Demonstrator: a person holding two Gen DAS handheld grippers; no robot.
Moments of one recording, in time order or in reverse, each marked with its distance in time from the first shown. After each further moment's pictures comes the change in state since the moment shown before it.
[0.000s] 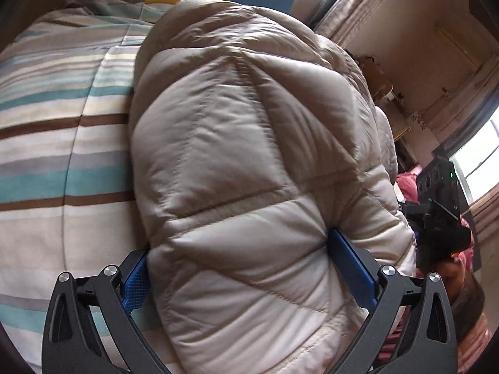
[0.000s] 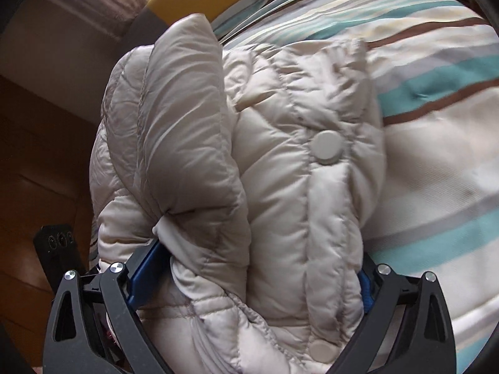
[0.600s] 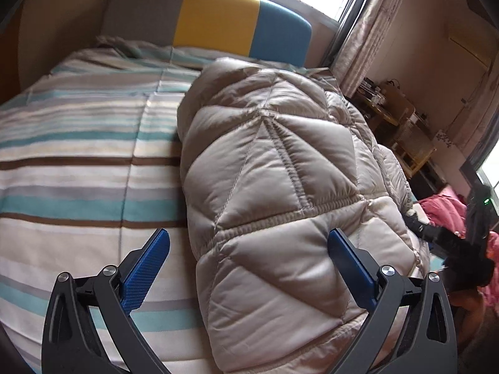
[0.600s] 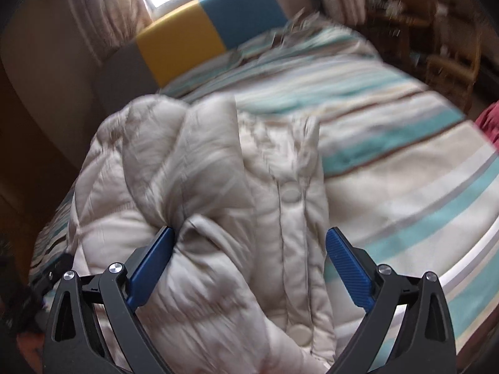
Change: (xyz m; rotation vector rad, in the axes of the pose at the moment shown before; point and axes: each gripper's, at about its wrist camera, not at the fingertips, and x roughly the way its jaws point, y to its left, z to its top) left arm -0.036 -0.004 -0.004 0.004 -0.173 0.164; right arm -0.040 0.020 -0.034 -0.079 -0.267 -0.295
